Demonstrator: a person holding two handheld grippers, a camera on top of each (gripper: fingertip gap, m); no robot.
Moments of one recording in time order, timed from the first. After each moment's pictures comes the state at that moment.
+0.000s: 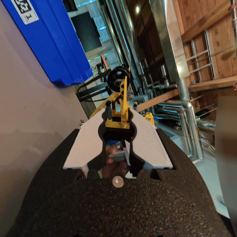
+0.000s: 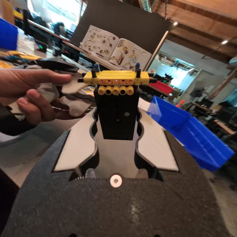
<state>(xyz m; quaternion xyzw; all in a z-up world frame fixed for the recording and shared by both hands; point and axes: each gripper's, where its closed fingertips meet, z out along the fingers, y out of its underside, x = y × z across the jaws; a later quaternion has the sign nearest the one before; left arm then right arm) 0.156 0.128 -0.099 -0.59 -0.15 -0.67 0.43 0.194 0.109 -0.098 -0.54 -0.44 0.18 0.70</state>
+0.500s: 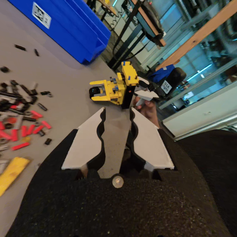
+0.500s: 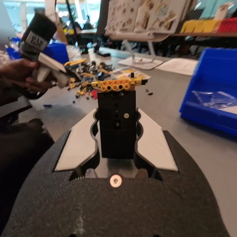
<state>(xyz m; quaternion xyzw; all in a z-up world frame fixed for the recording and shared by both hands) 0.105 0.052 -0.119 -0.77 0.07 -0.47 0.43 0.222 0.118 -0.128 -0.63 -0.44 0.40 0.51</state>
